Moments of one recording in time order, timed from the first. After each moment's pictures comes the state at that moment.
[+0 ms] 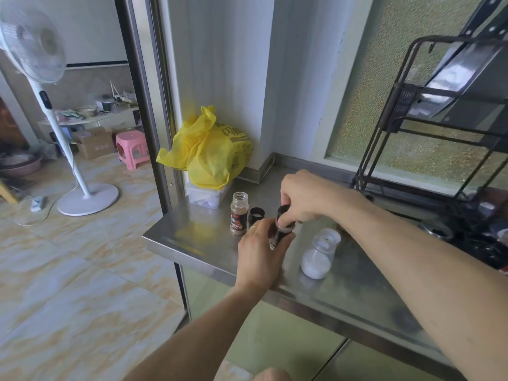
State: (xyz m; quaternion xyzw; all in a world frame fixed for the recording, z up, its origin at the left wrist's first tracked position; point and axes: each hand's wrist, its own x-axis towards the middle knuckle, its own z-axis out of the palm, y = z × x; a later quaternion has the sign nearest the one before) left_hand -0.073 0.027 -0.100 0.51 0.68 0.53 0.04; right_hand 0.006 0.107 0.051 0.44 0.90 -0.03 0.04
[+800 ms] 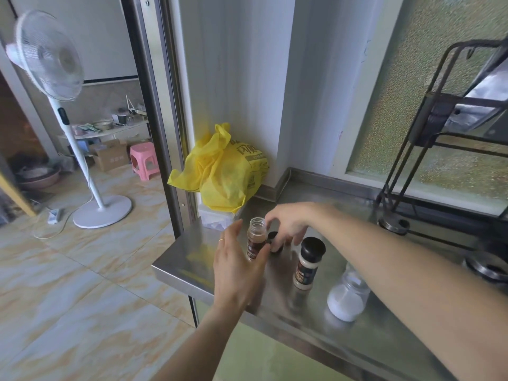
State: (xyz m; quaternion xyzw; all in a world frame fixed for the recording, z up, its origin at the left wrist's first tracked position) left_hand -0.146 0.028 -0.089 0.43 0.74 0.51 0.09; right_hand -0.071 0.187 0.001 0.39 0.87 -0.22 0.19
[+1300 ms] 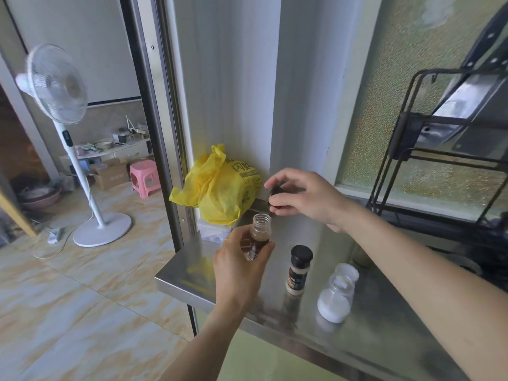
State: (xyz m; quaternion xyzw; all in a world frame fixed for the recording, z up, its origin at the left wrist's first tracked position) left_hand -0.124 0.008 -0.038 0.43 0.69 0.58 0.07; right_hand -0.004 0.125 0.083 0.31 0.79 -0.46 -0.26
